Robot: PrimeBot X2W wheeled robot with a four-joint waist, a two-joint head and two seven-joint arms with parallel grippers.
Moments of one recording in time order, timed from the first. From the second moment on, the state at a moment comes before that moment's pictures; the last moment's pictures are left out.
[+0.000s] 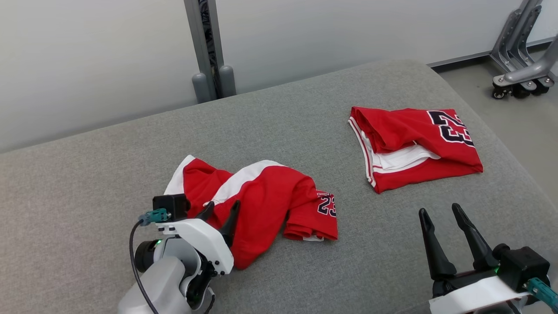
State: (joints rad) left arm -0.53 0.05 -0.60 0.93 -0.84 -0.12 -0.14; right arm -0.01 -0.16 0.20 0.11 0.35 0.13 -0.26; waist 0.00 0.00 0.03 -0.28
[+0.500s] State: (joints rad) left arm -0.59 0.05 -0.67 1.09 -0.94 -0.11 -0.12; right arm -0.01 -0.15 0.20 0.11 0.35 0.13 -0.26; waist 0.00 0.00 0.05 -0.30
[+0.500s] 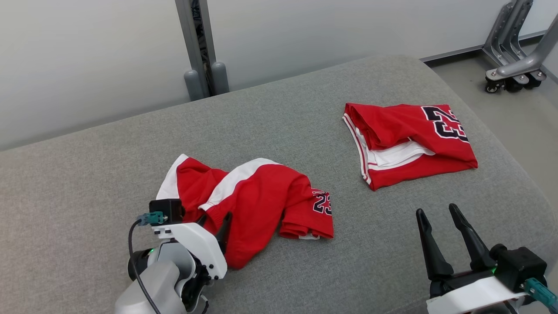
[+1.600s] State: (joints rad) left arm -0.55 0.17 -0.83 0.84 -0.96 -0.13 -0.26; right arm 0.01 -0.18 0.13 0.13 0.35 0.13 -0.26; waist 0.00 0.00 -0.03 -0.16
